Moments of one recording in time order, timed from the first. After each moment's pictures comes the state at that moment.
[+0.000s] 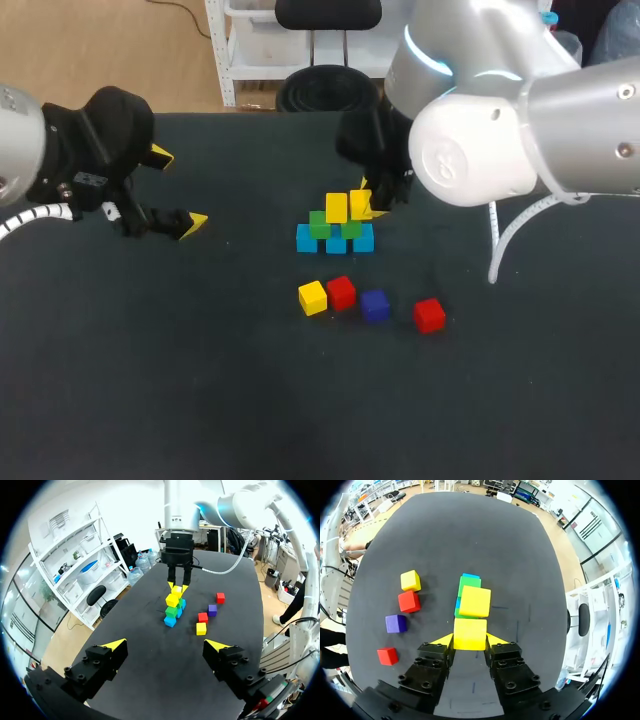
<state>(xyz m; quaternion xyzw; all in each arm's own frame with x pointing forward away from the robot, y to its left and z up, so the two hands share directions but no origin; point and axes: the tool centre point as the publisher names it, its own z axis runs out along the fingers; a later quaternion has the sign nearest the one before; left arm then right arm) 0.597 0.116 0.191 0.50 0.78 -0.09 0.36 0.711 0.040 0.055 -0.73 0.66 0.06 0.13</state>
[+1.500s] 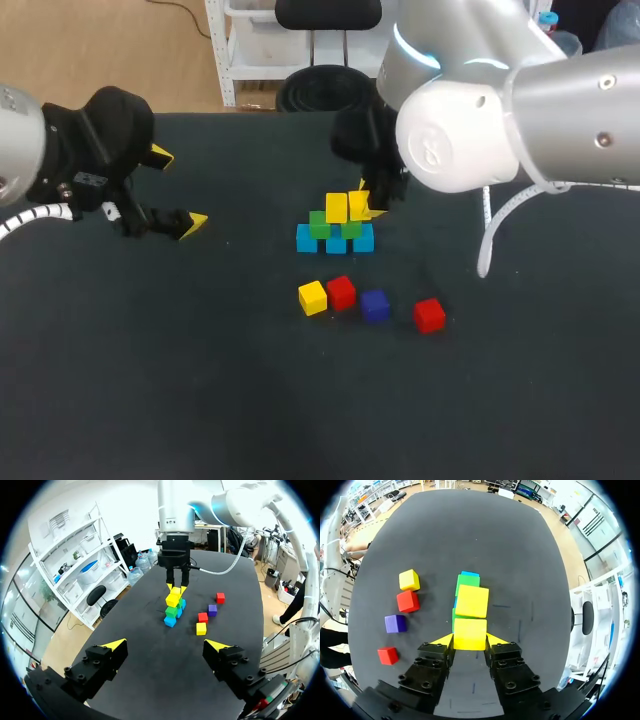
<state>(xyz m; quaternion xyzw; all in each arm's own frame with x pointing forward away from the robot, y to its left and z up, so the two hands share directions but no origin) 0.597 0.116 0.191 0.50 0.78 -0.09 0.36 0.714 0.042 0.051 -0.73 0.67 0.06 0.11</state>
